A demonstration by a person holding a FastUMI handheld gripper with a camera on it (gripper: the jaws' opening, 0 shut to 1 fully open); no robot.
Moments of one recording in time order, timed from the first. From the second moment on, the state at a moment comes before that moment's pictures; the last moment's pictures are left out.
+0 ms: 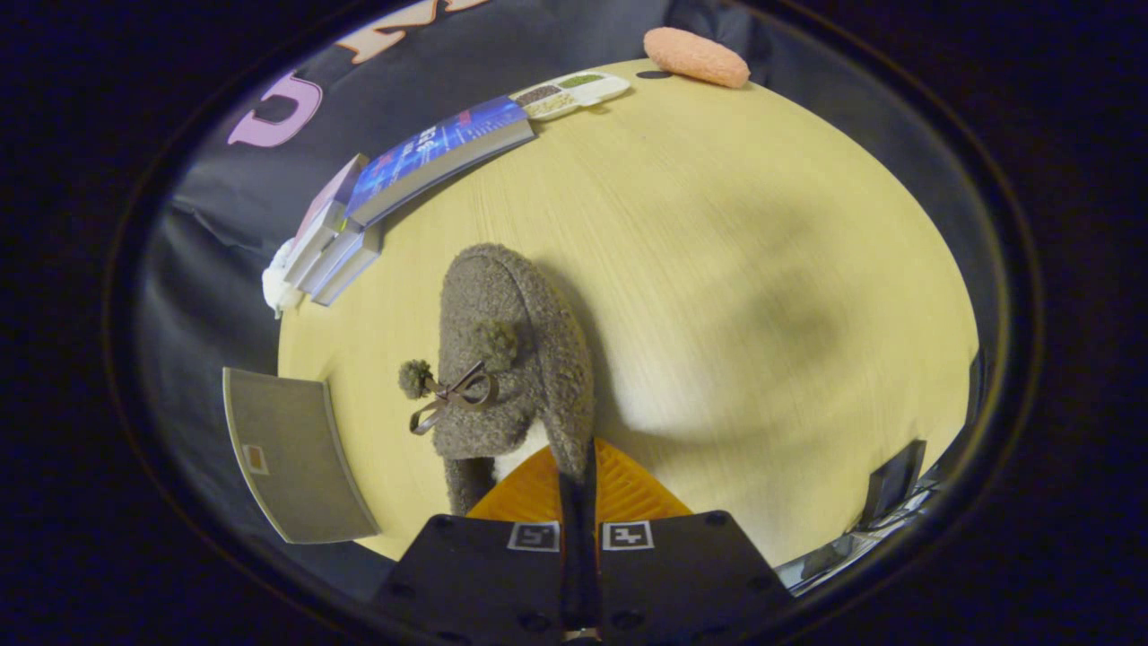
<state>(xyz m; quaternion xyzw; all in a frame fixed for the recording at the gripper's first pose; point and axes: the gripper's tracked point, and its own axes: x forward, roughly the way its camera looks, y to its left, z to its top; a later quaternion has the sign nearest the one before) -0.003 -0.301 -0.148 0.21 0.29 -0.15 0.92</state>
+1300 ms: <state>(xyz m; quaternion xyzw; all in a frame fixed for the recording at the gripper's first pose) 0.011 0.022 -0.009 0.27 0.20 0.06 0.94</state>
